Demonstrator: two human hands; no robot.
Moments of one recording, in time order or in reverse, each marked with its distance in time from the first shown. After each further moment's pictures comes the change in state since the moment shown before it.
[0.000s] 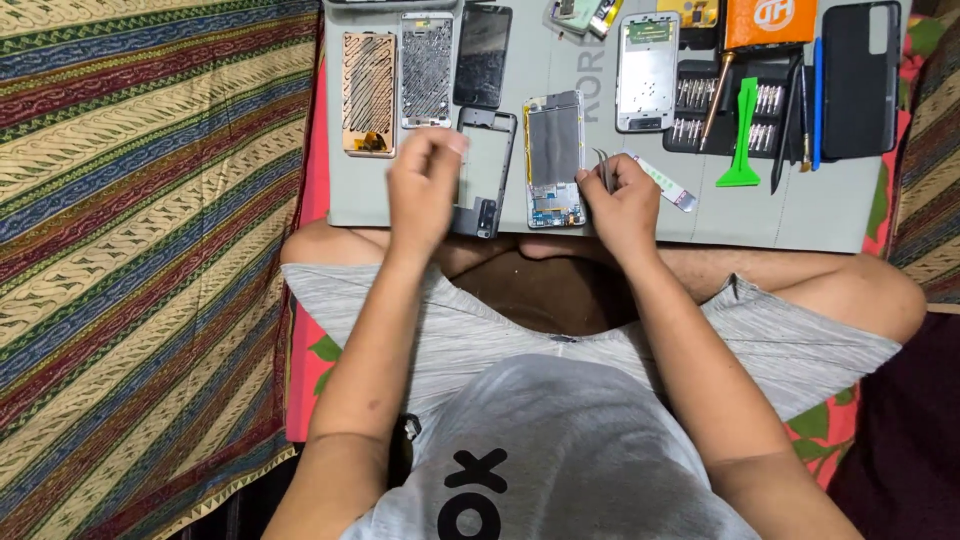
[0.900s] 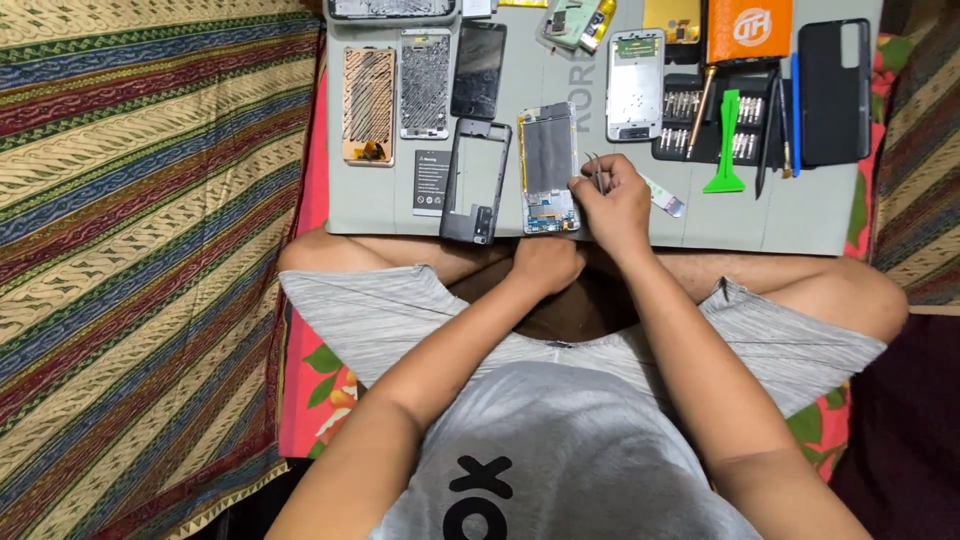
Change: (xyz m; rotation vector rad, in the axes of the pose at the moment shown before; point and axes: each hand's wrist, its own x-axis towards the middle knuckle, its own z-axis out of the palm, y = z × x) left_hand -0.083 -0.145 0.169 0.879 -0.688 0.123; right_hand 0.006 -0.001 0.000 0.031 -0.039 0.076
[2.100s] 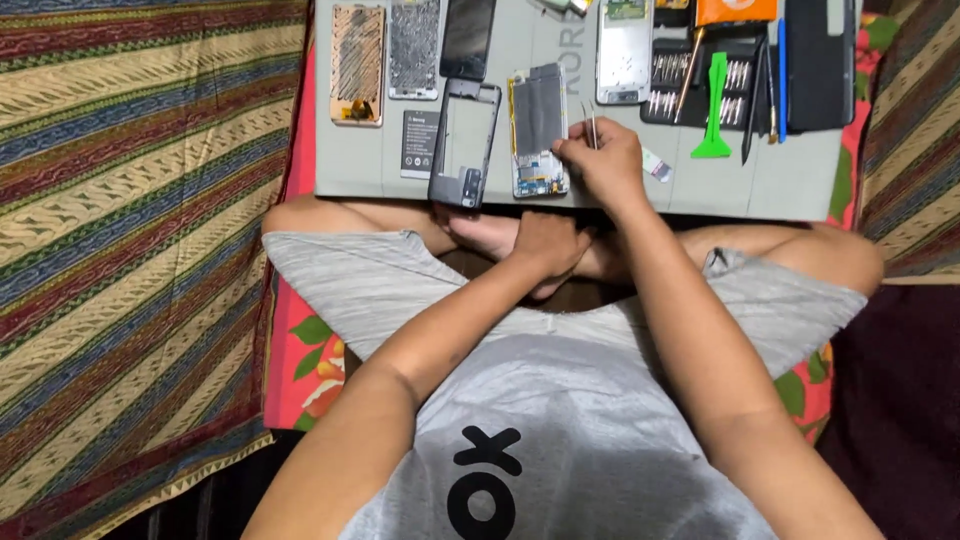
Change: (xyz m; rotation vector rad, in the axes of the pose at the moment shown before) left_hand -0.015 0.039 -0.026 -0.005 -0.111 -0.016; right_hand 0.009 -0.003 -0.005 0.092 -0.107 0.032
